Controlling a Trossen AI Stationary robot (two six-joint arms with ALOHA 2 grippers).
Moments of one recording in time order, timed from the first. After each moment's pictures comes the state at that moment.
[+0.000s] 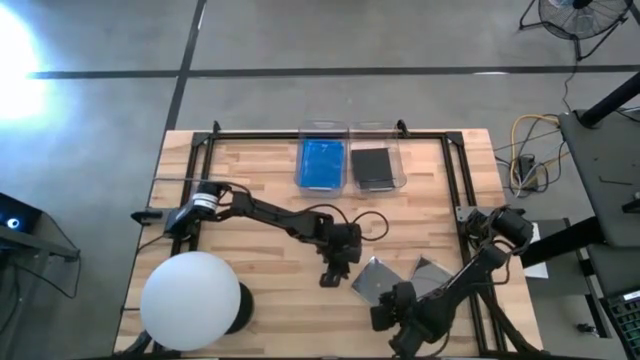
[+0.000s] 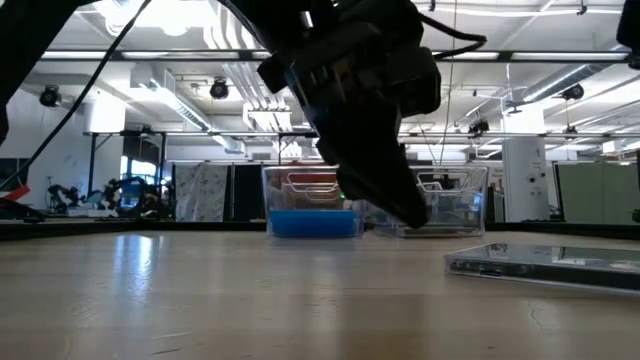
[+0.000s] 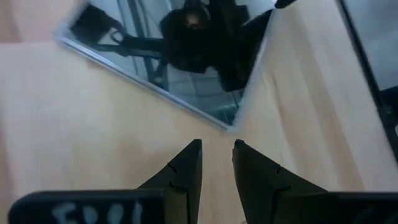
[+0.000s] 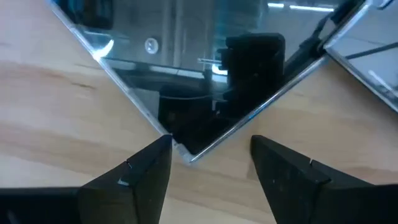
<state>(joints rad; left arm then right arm) -0.13 2.13 1.55 -0.35 0.41 -0.06 0.85 1.95 1.24 -0.74 0.25 2.32</state>
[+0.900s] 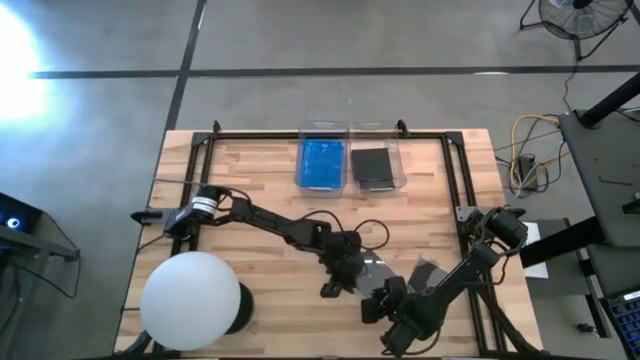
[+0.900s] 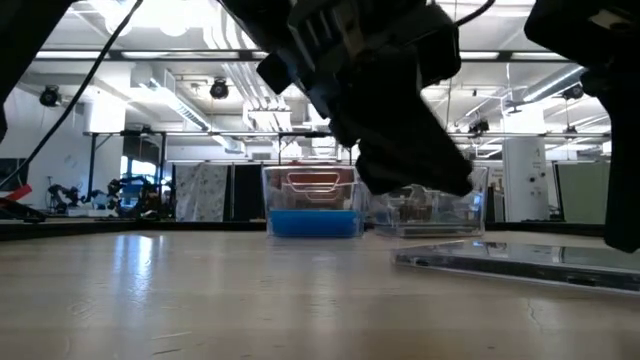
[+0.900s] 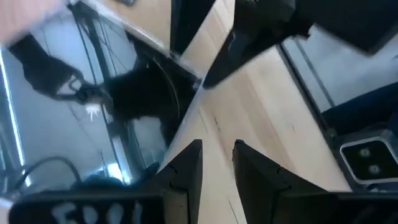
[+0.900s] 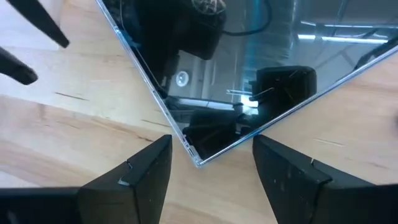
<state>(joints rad) -0.17 2.14 1.52 -0.15 0.50 -0.11 0.80 1.98 1.25 -0.70 0.44 2.29</state>
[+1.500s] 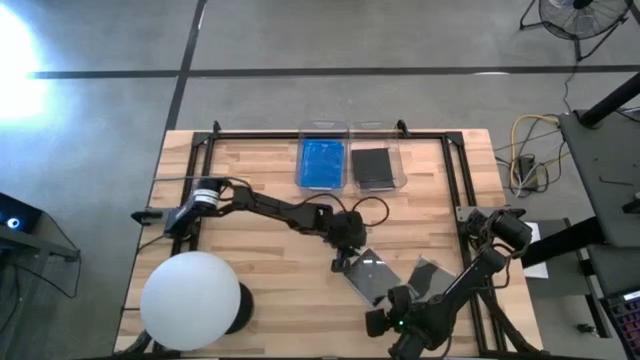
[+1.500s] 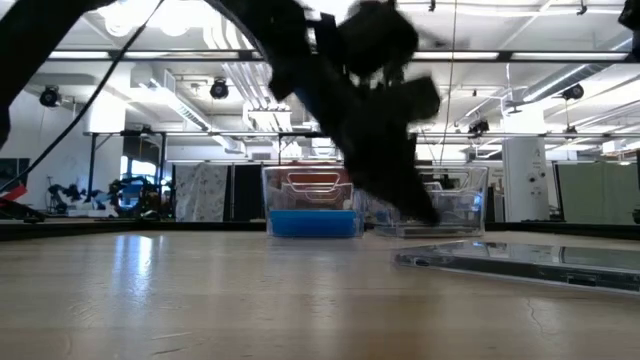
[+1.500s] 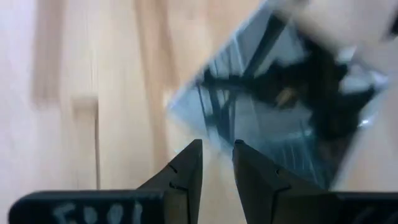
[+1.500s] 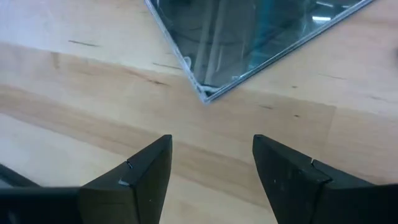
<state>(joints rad) -0.07 2.14 1.53 -0.22 0.16 0.00 0.86 1.97 1.30 -0.70 0.41 2.30</state>
